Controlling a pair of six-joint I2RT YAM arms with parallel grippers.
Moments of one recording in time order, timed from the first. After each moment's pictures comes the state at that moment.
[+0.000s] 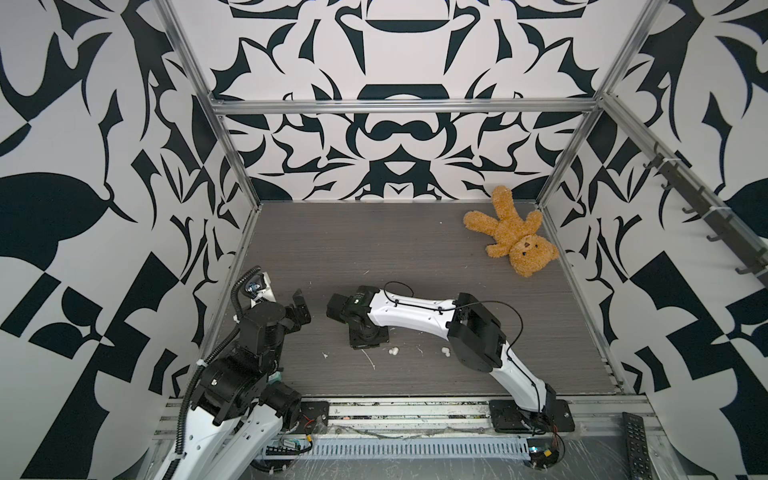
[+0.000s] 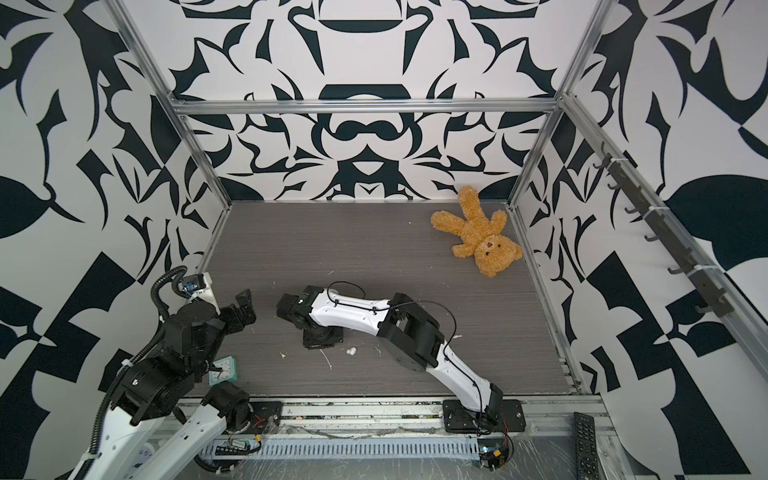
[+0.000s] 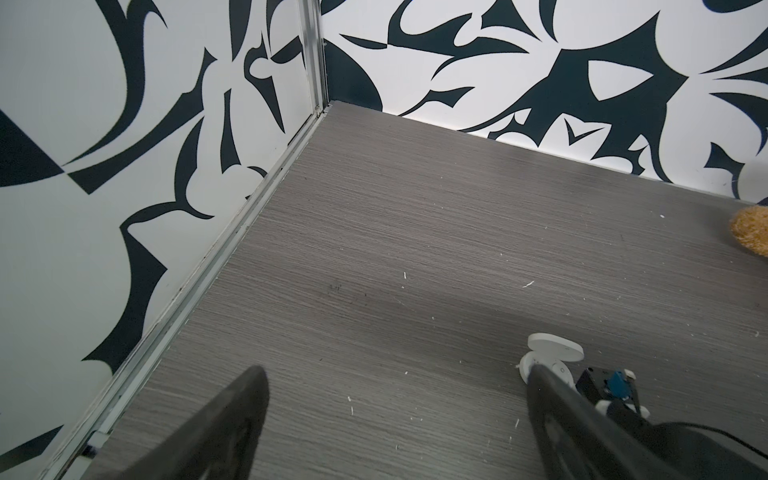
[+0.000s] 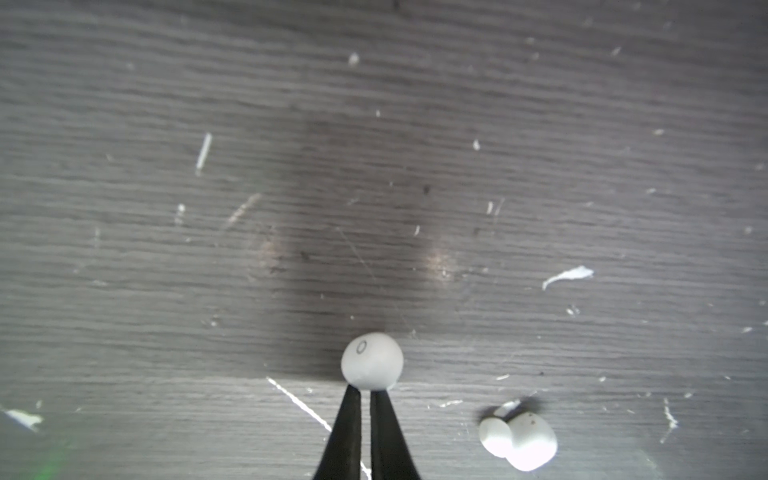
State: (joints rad) left arm -0.50 0.44 0.76 -0.84 -0.57 -0.43; right arm 1.16 2.31 1.92 -1.17 0.03 1.06
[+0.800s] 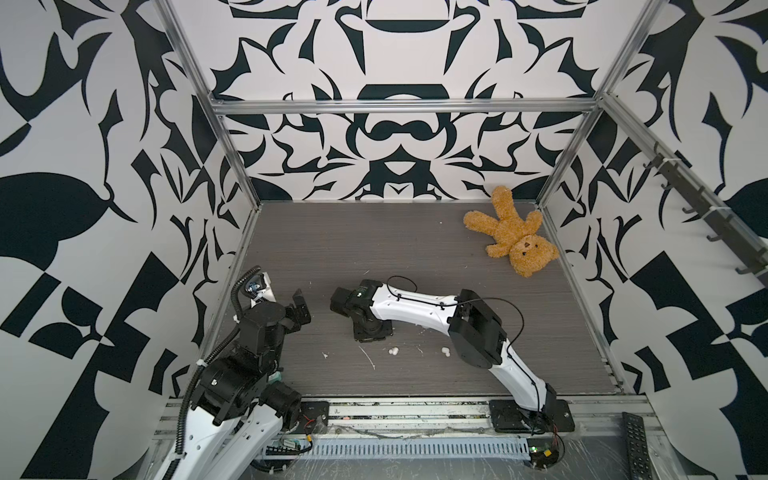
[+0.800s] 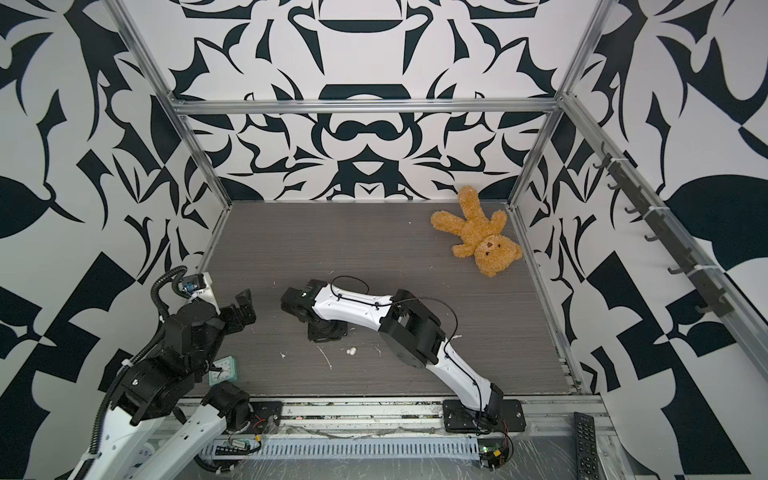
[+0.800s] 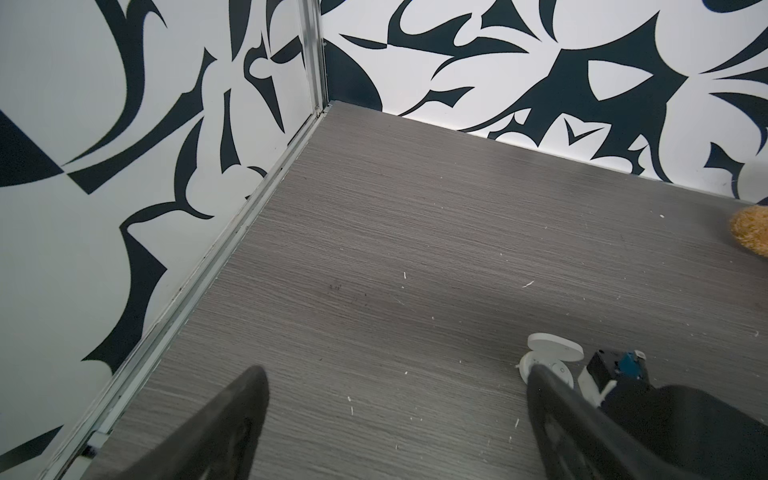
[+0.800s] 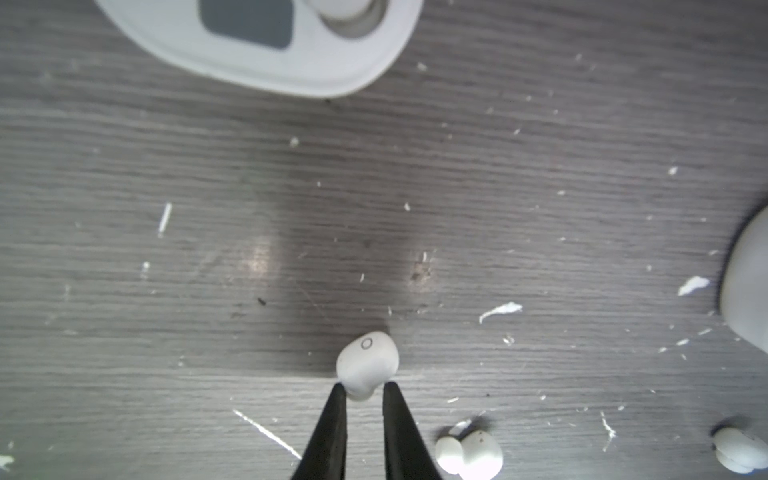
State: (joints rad) left arm -0.50 0.44 0.76 -0.84 -0.57 -0.43; right arm 1.13 2.31 1.93 -1.20 0.07 1.04
